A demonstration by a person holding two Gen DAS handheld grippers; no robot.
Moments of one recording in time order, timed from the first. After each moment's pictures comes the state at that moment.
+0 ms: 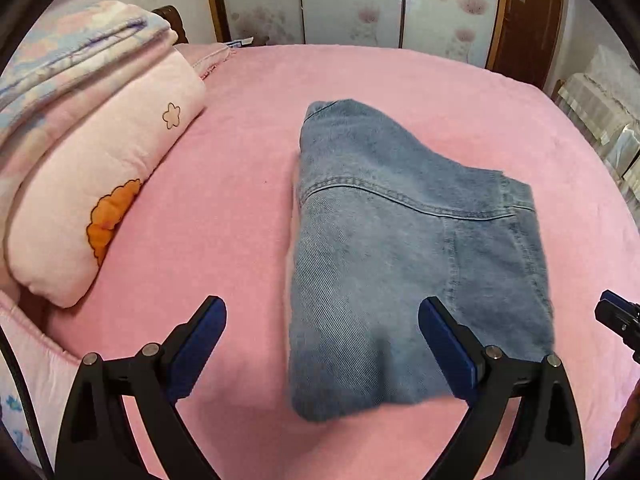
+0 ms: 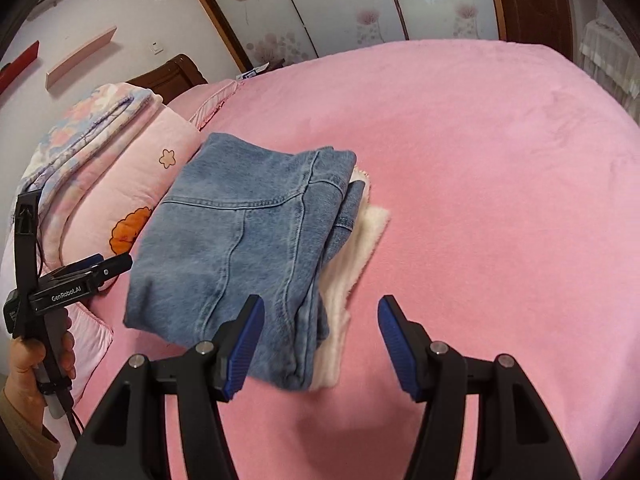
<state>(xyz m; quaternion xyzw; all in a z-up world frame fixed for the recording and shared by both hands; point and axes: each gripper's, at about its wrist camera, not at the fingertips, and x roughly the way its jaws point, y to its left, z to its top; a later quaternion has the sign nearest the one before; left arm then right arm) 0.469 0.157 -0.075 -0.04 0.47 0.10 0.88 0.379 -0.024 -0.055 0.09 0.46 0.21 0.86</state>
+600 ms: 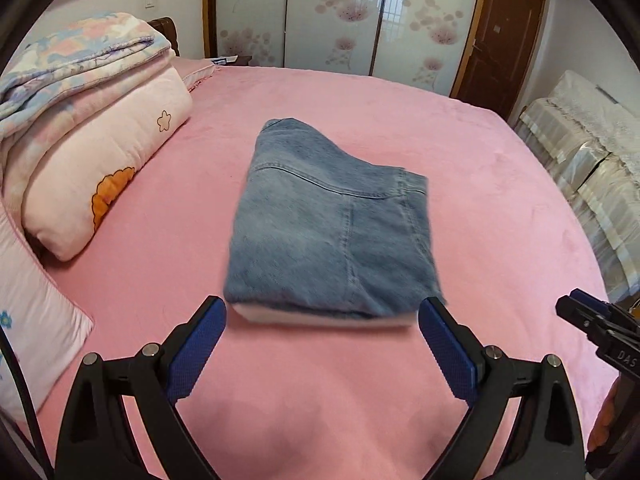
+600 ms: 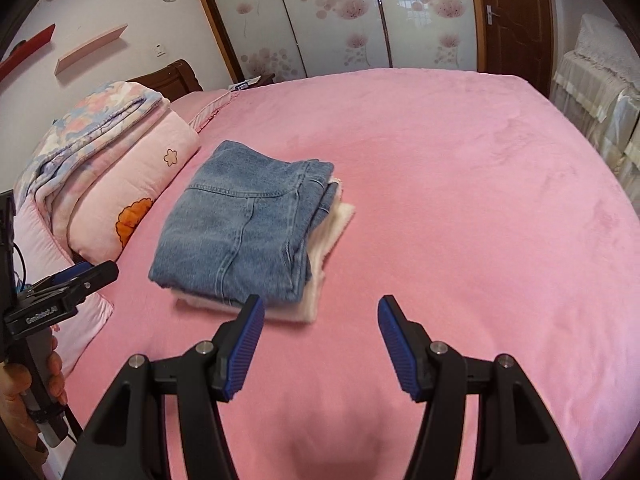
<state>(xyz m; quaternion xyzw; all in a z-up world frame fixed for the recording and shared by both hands) 0.342 0.082 -0.015 -0.09 0.42 0.06 0.90 0.274 -0.065 0.010 0.05 0.44 0.17 0.88</state>
